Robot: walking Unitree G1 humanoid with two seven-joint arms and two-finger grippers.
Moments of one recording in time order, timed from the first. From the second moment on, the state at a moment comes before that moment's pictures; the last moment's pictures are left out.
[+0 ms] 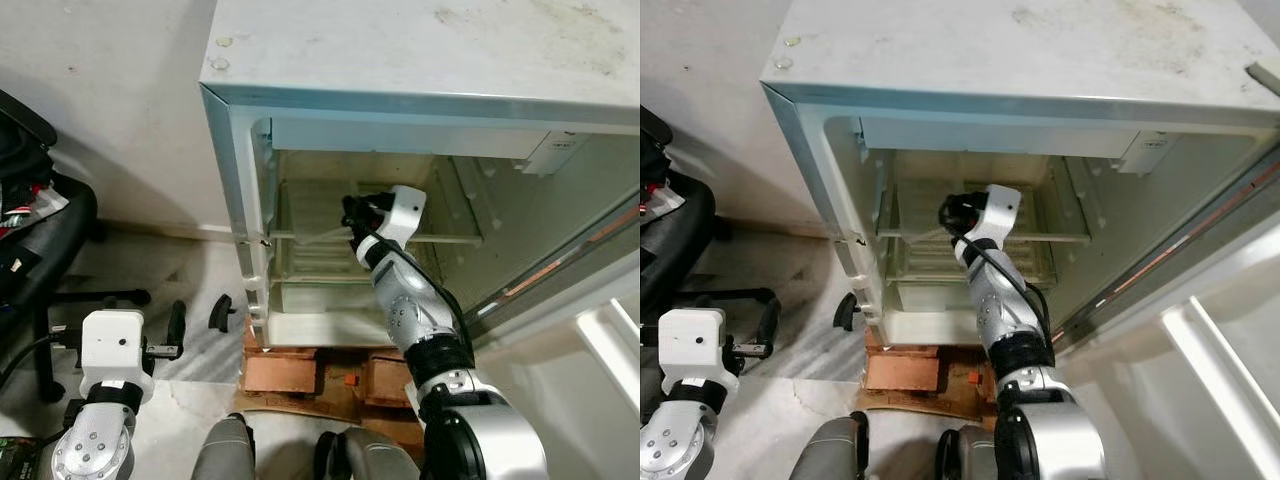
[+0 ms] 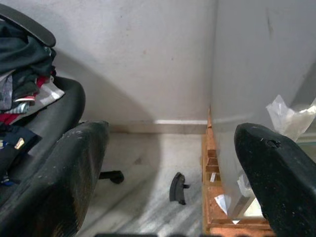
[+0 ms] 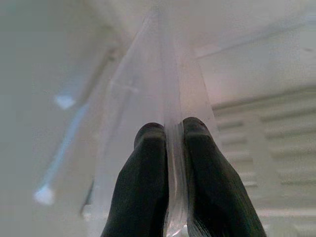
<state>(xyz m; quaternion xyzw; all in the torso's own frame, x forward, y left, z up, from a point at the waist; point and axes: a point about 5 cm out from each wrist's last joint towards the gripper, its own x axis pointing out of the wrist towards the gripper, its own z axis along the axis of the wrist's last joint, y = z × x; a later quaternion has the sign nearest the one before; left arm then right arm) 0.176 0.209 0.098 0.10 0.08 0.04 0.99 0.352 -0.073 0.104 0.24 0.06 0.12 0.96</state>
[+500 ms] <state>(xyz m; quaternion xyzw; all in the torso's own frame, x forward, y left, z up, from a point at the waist) 0.177 0.211 0.102 0.10 0.08 0.06 0.99 0.367 -0.077 0.098 0.35 0.12 0.02 0.93</state>
